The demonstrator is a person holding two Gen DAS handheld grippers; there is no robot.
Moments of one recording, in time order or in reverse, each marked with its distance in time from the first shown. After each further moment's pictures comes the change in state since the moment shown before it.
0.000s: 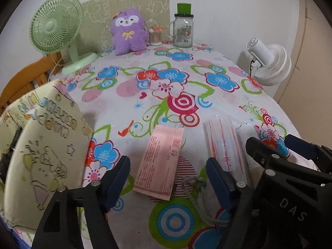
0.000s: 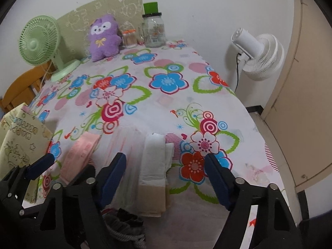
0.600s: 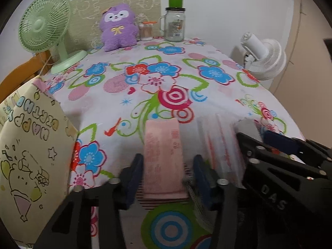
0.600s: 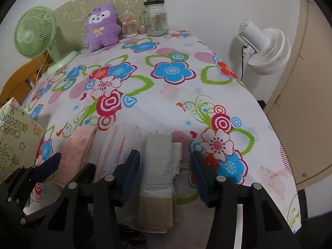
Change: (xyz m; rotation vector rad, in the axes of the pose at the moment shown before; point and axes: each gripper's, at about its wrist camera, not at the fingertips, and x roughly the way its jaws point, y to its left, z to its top) left arm 0.016 -0.002 -0.001 0.032 0.022 -0.053; right arm 0.027 0.009 0.002 -0.017 0.049 0.003
